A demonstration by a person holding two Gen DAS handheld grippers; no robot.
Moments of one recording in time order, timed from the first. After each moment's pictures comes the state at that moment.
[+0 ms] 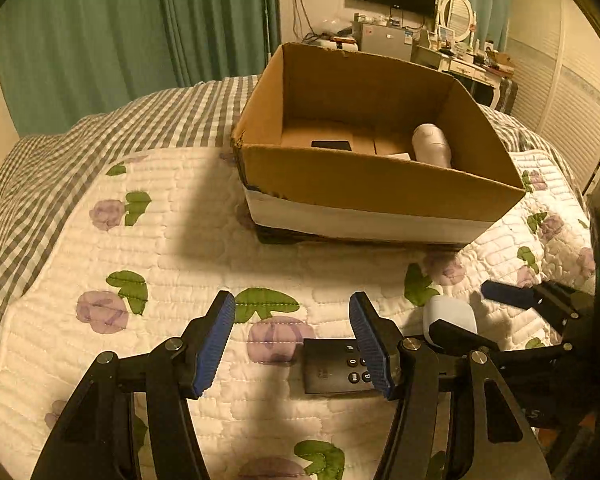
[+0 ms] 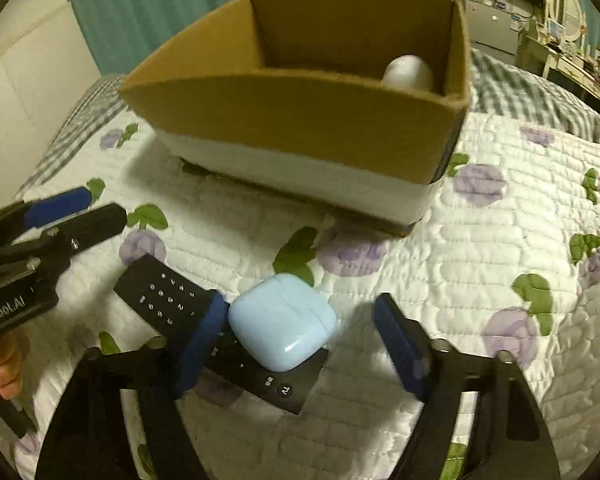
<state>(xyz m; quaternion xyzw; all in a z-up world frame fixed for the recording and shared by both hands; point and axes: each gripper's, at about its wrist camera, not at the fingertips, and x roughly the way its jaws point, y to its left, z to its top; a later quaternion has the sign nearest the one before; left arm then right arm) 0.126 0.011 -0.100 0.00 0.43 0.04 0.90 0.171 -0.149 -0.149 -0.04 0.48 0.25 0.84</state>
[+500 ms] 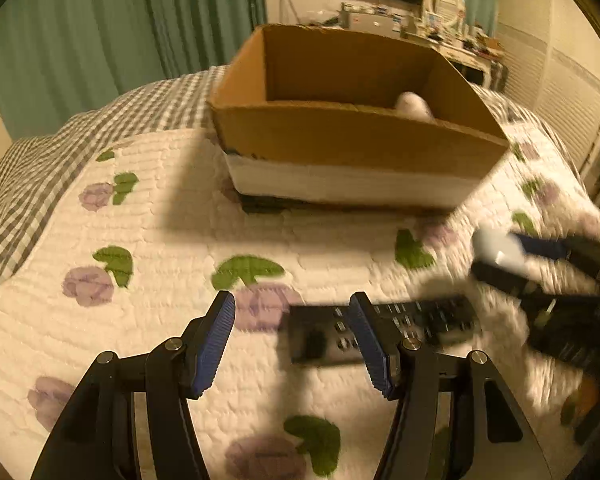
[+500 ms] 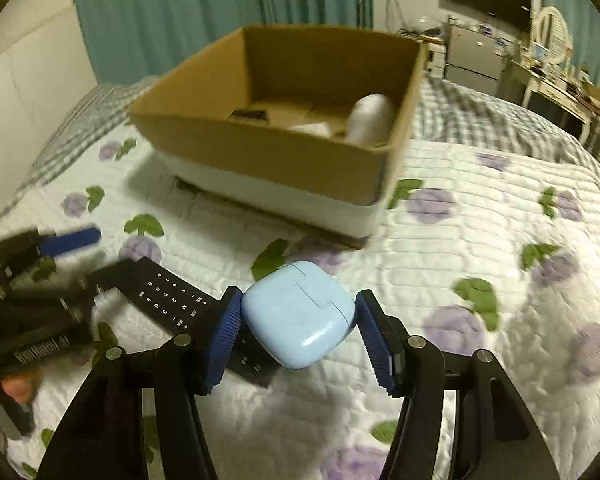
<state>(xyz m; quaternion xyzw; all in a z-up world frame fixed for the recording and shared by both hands) 0.106 -0.004 -0.117 0.03 0.45 0.02 0.89 0.148 -0.180 -0.116 -0.05 0.43 0.22 0.87</state>
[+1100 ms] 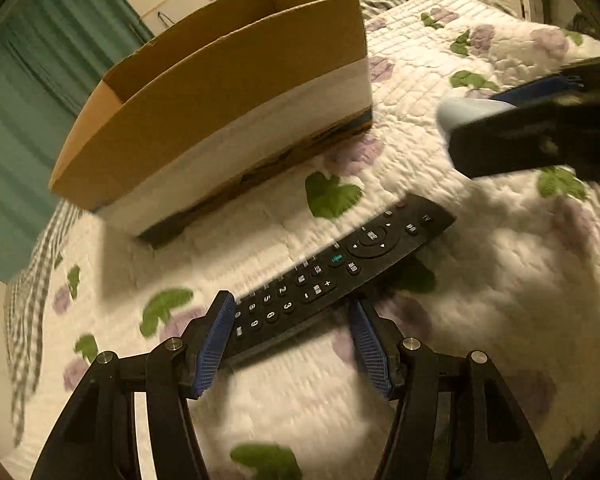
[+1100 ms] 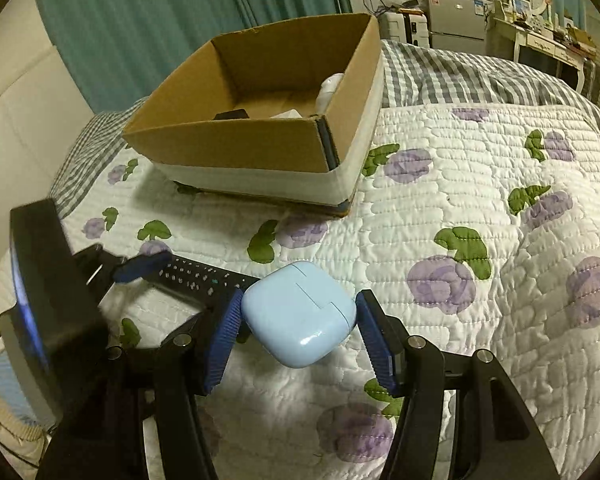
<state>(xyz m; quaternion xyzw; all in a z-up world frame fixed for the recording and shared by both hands) 0.116 -0.088 -0.163 0.26 0.44 -0.05 0.86 0.144 -0.206 -0.116 0.03 0.47 0.22 0.86</state>
